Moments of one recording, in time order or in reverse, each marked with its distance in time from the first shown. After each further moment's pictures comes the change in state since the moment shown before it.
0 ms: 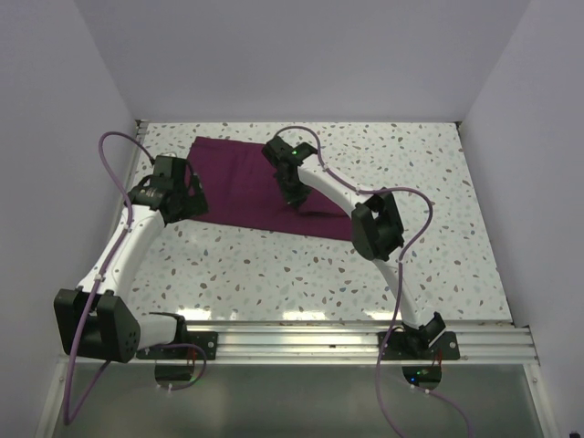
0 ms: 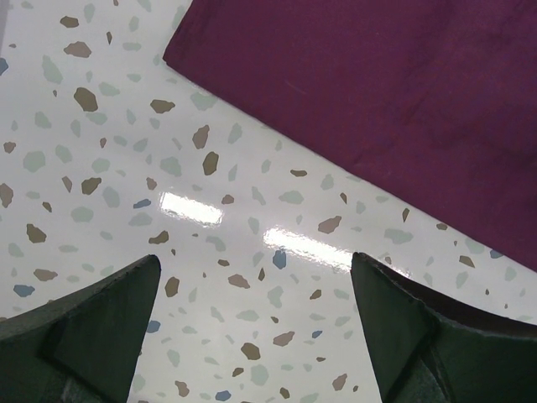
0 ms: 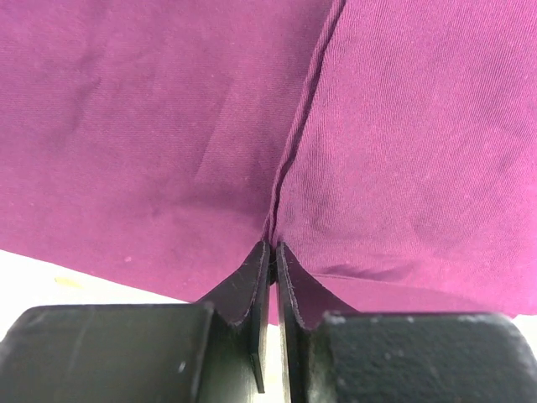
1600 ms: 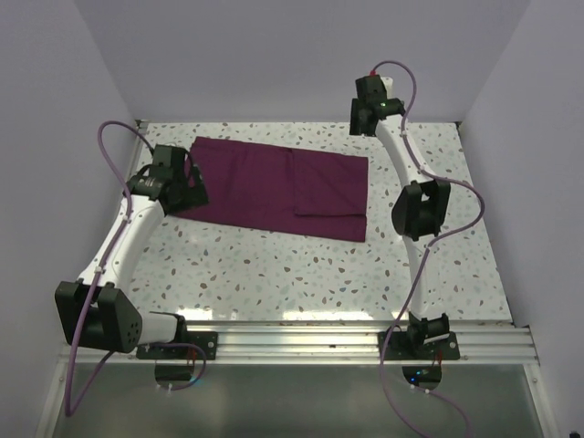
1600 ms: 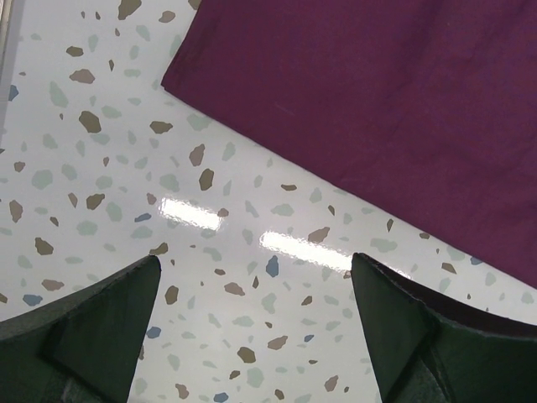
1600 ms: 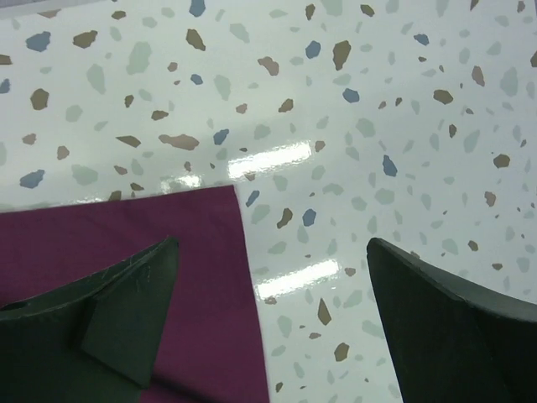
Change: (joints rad) left arm 0.000 0.053 0.103 -0.035 0.004 0.010; right arm -0.462 -0.004 0.242 0.157 0.281 -0.061
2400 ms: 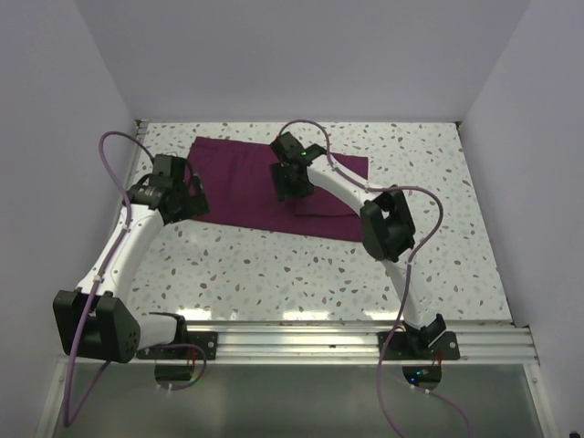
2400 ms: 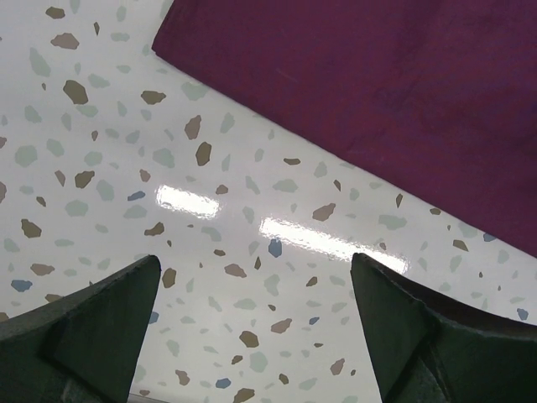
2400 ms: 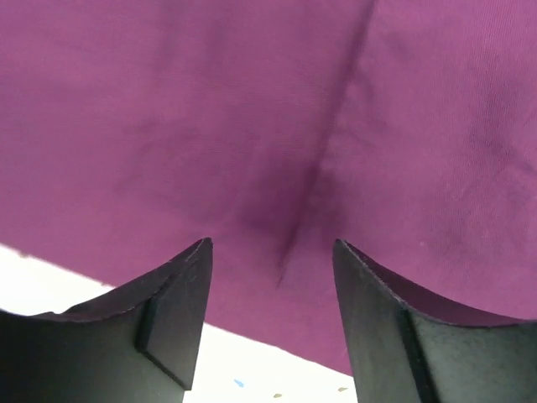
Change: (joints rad) left arm 0.000 -0.045 -0.076 -0.003 0.029 -0.003; right arm 0.429 -0.122 -0.428 0.108 -0.367 0.129
